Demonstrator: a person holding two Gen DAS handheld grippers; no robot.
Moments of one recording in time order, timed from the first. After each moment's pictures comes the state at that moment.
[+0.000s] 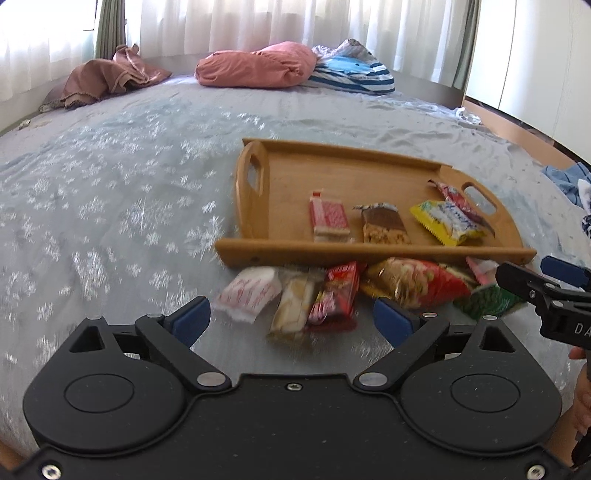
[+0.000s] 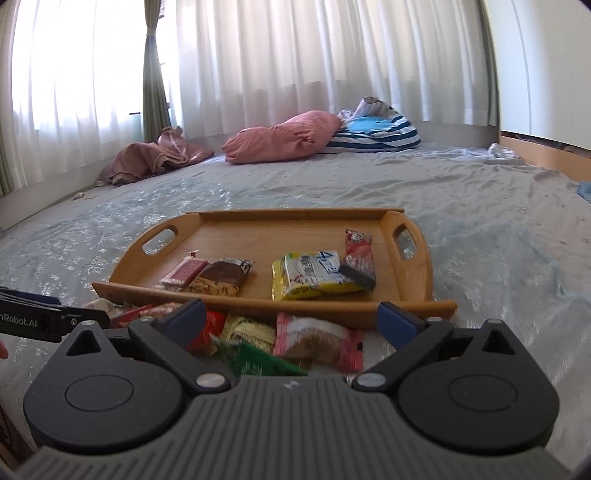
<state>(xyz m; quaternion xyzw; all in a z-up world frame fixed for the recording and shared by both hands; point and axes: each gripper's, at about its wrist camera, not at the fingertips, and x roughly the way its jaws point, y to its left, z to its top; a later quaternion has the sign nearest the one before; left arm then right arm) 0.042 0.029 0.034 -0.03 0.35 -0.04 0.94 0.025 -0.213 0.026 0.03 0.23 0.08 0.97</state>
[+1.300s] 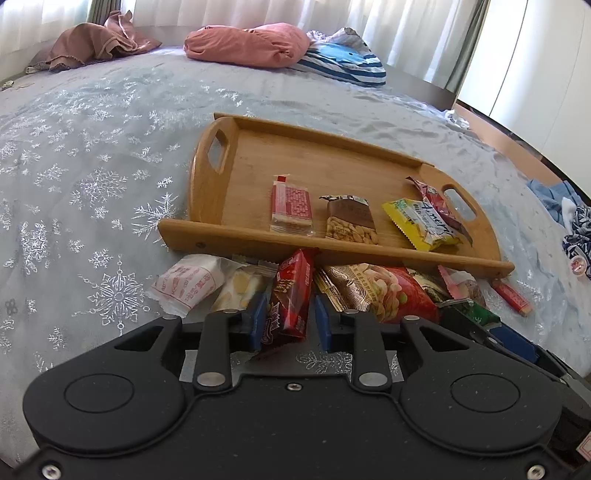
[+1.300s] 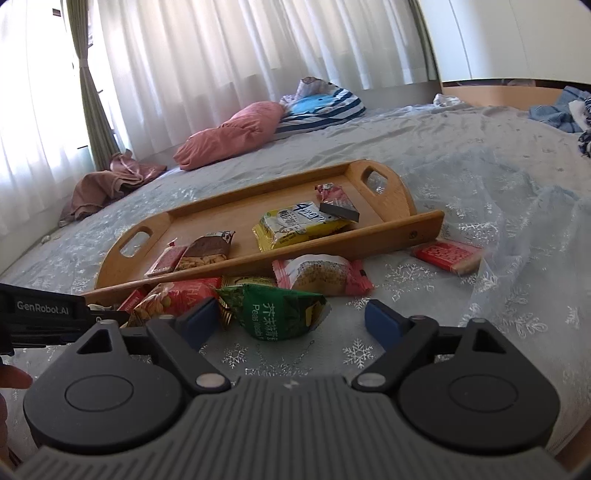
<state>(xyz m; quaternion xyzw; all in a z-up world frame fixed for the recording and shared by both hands) 0.066 0.010 0.023 -0.09 0.37 -0.07 0.92 0.009 -0.198 -0.008 0.13 0.24 0.00 0.96</state>
